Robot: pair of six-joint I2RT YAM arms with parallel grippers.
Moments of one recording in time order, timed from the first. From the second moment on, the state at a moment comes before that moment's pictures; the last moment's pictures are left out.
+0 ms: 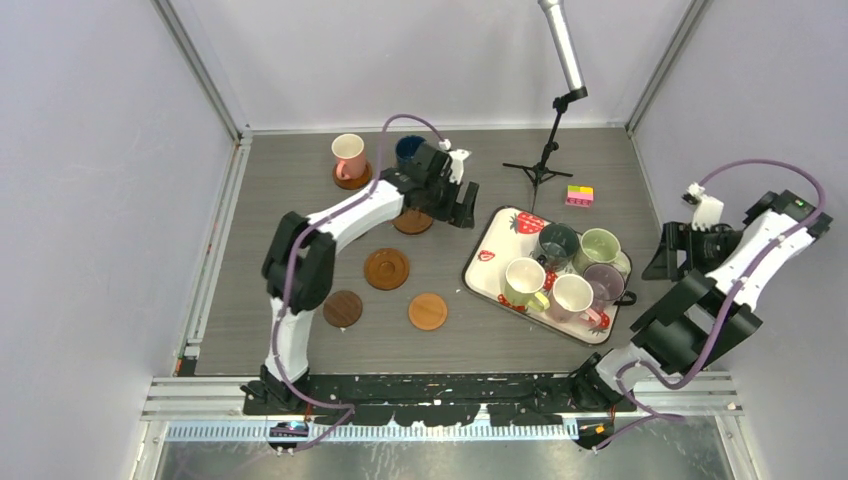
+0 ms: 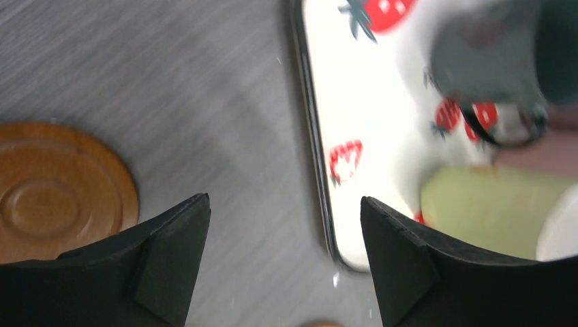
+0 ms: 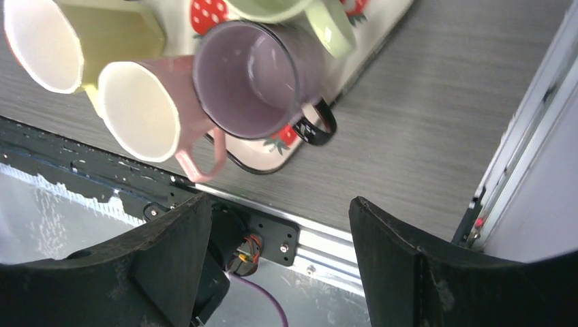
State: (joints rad) left arm -0.66 2.12 1.74 -0.44 0.27 -0.25; right arm -0.93 1.53 1.45 -1.55 -0.53 -0.96
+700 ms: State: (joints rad) left arm -0.65 1.63 1.22 -0.52 0.38 -0.05; right arm 0.07 1.36 1.50 -1.39 -0.49 -0.77
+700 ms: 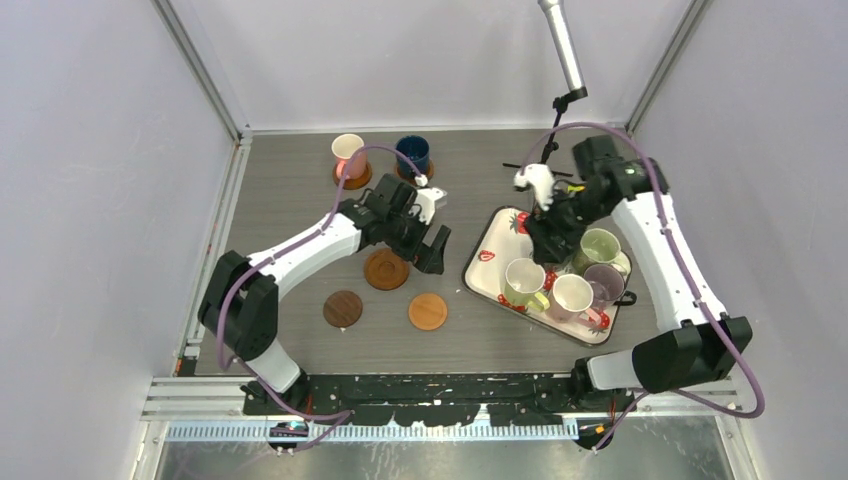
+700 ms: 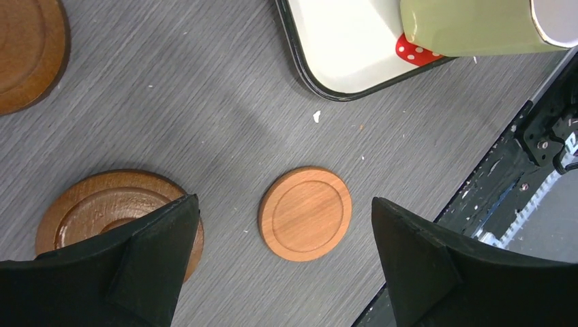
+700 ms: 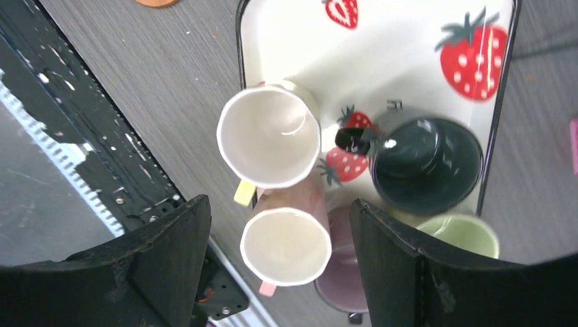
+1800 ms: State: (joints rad) left arm -1.02 1.74 1.19 -0.19 0.10 -0.26; right arm -0.06 1.32 1.42 -1.33 -0.44 -0.58
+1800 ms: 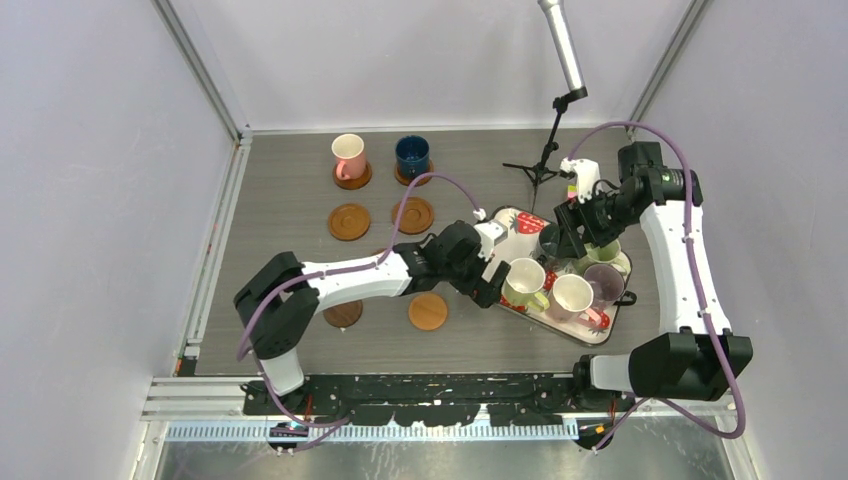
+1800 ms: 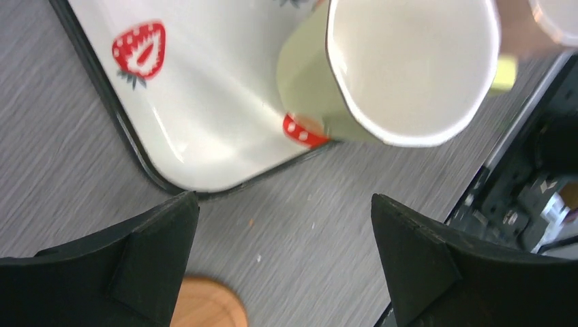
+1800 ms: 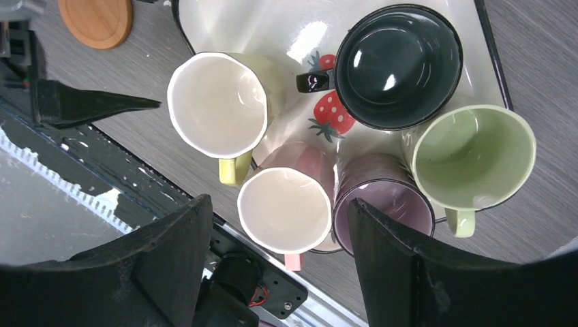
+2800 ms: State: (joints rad) left arm -1.00 1.83 1.04 0.29 0.12 -0.29; right arm -0.12 1.34 1.44 -1.38 -0.51 -0.58
